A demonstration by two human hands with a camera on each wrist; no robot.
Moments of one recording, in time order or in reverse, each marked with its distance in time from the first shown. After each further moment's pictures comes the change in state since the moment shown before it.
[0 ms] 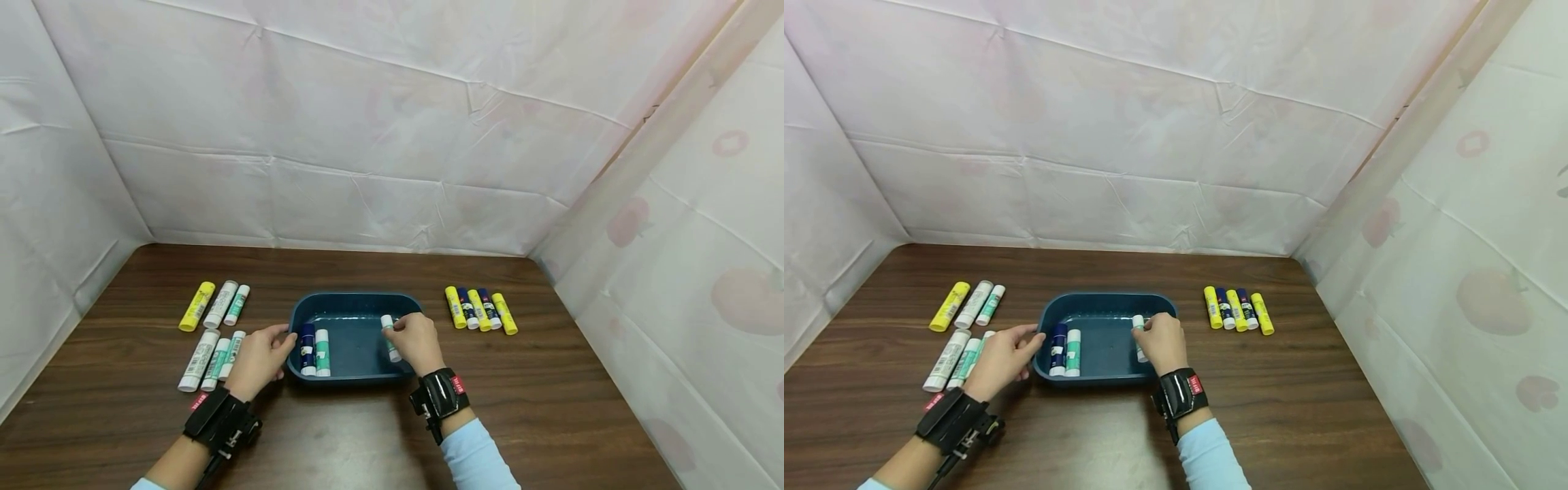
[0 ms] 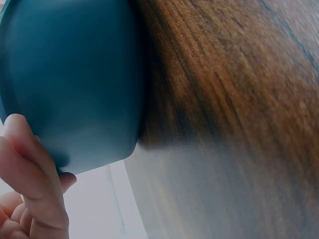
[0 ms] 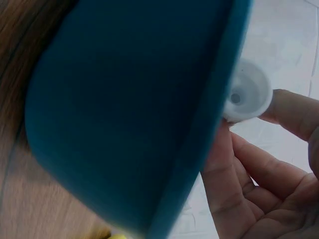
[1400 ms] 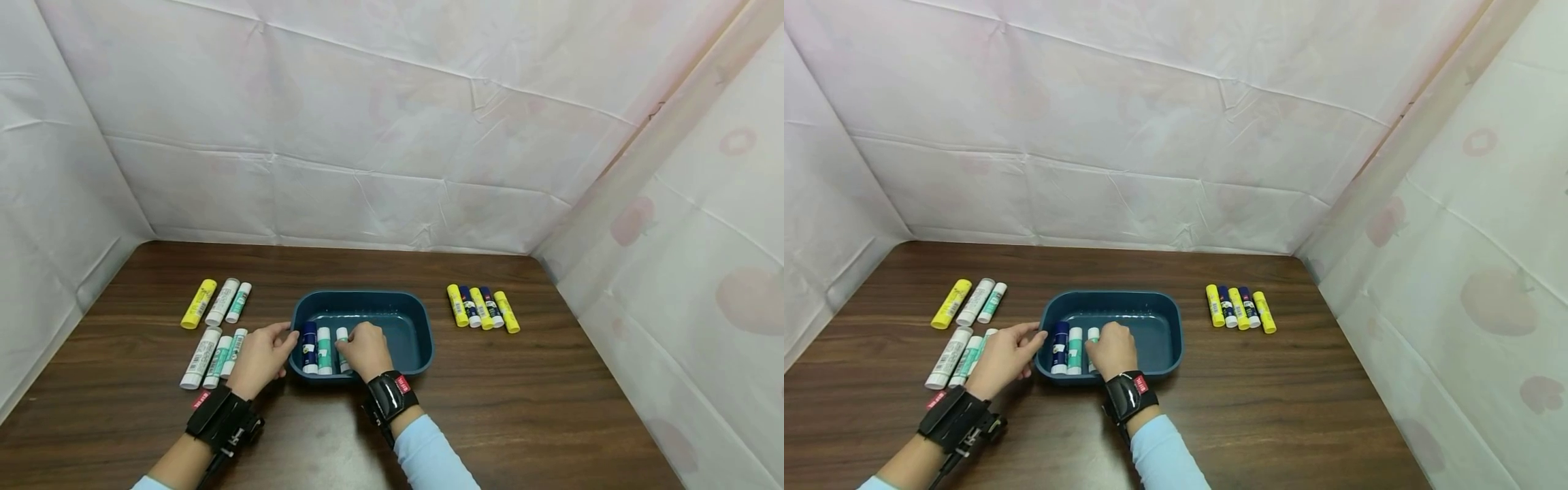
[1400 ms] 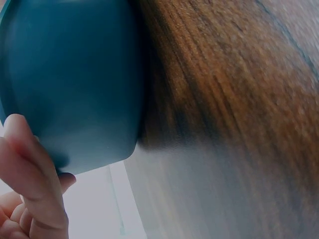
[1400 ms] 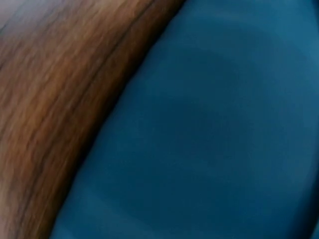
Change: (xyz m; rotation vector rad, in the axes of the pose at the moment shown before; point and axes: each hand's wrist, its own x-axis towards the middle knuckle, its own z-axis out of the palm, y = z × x) left_hand 0.000 -0.003 0.001 0.000 0.014 0.041; right_hand -0.010 -0.037 0.069 0.016 -0.090 -0.052
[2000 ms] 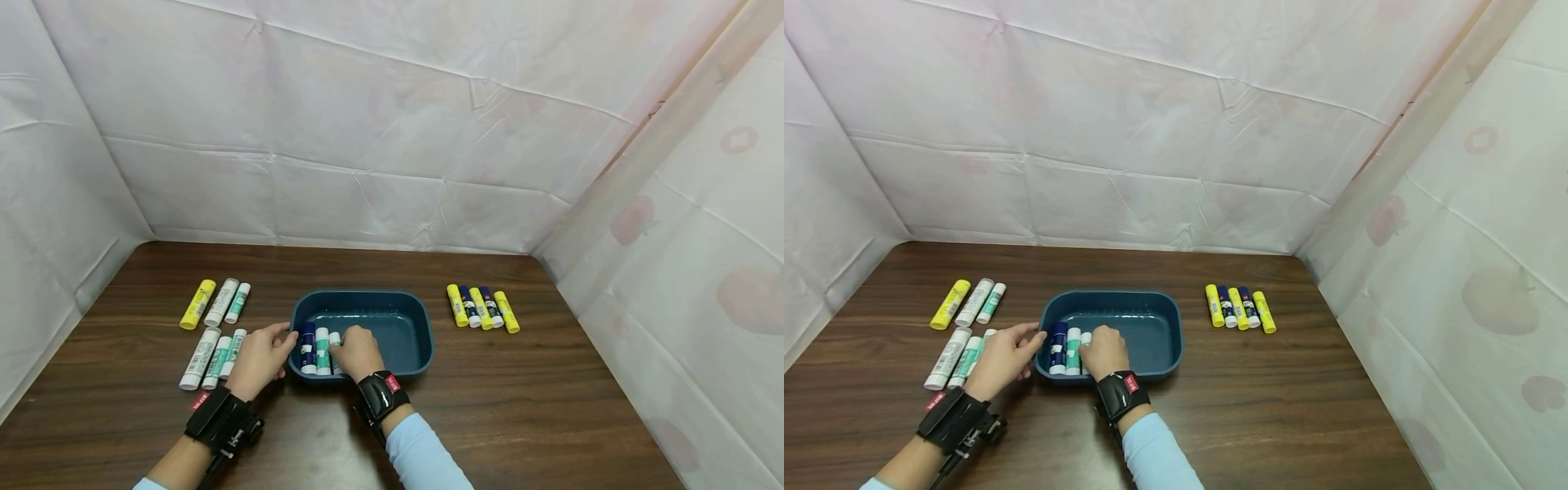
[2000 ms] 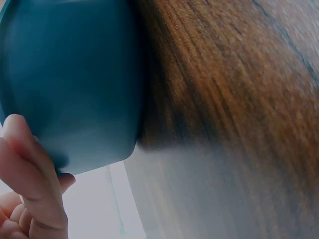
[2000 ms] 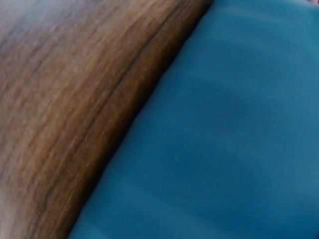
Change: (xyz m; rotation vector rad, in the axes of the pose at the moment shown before) left_hand 0.000 -0.001 0.000 0.001 -0.006 0.004; right_hand 0.003 -0.001 0.012 -0.063 -0.032 -0.029
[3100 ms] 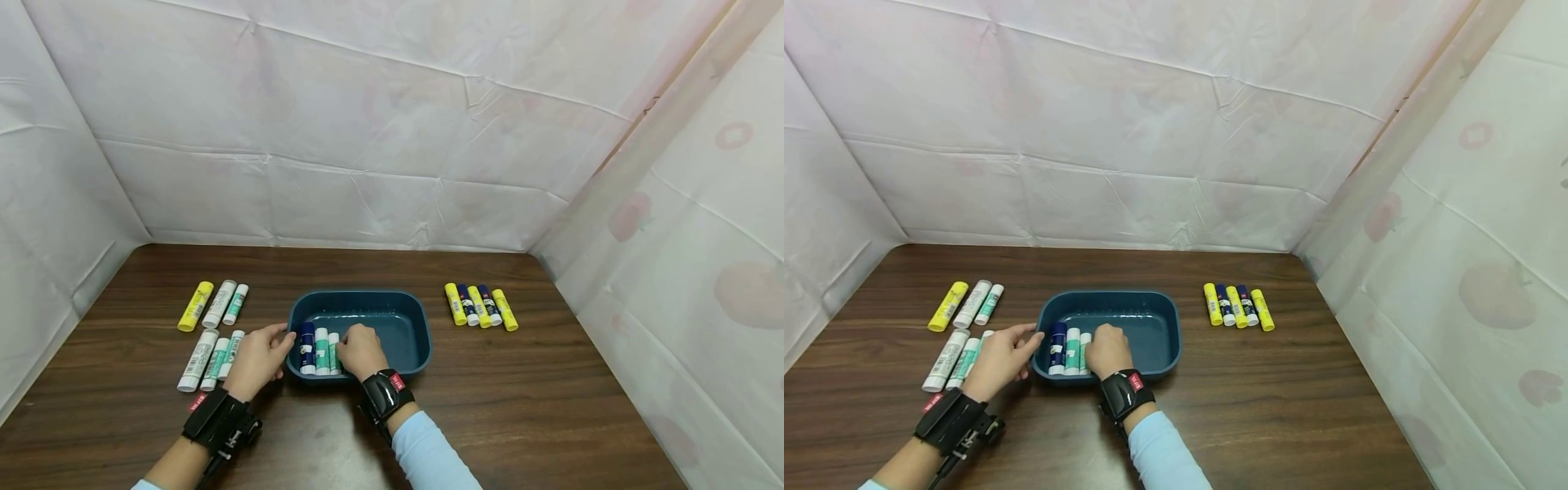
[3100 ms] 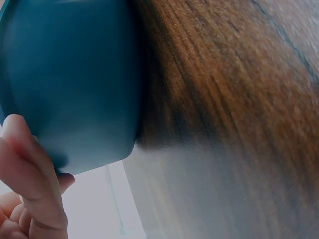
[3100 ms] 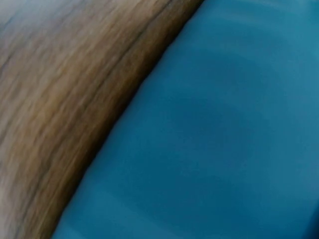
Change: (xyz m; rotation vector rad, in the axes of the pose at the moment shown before) left_hand -0.001 0.003 -0.001 0.005 -0.005 -0.017; right_hand -0.002 0.005 -0.009 0.006 0.008 -0.026
